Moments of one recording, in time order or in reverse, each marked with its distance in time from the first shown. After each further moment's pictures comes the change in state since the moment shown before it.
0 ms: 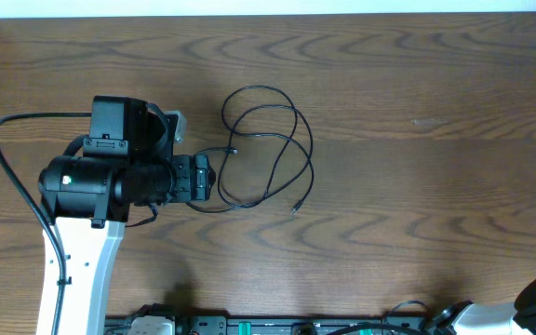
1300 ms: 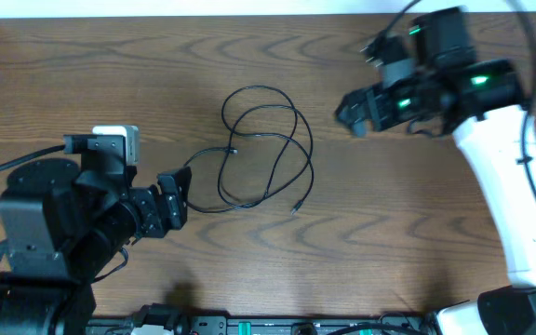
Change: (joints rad) left arm 0.000 -0.282 0.151 0.047 -0.066 -0.063; right arm 1.112 0.000 -0.045 -0.522 0.133 -0.526
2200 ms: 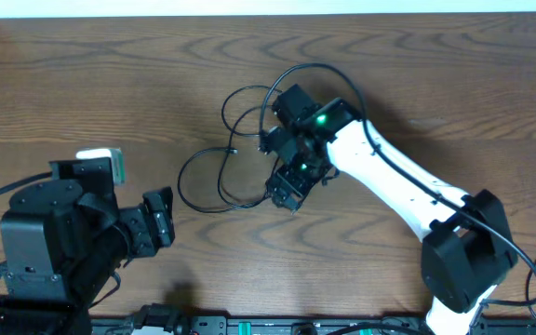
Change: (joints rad) left arm 0.000 -0.053 -0.007 -0.122 -0.138 -0.037; right arm 0.378 0.275 -0.143 0.023 0.060 -0.140
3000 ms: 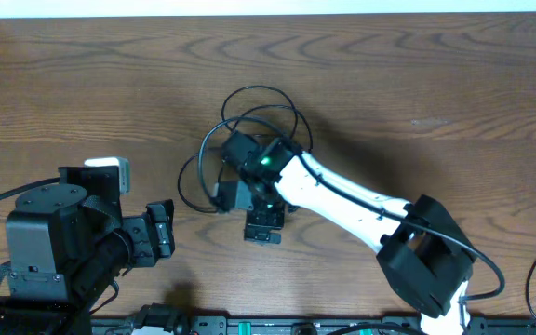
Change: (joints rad) left arm 0.000 0.000 0.000 -0.061 -0.003 0.047; right arm 0.229 0.096 -0.002 0.104 0.045 -0.415
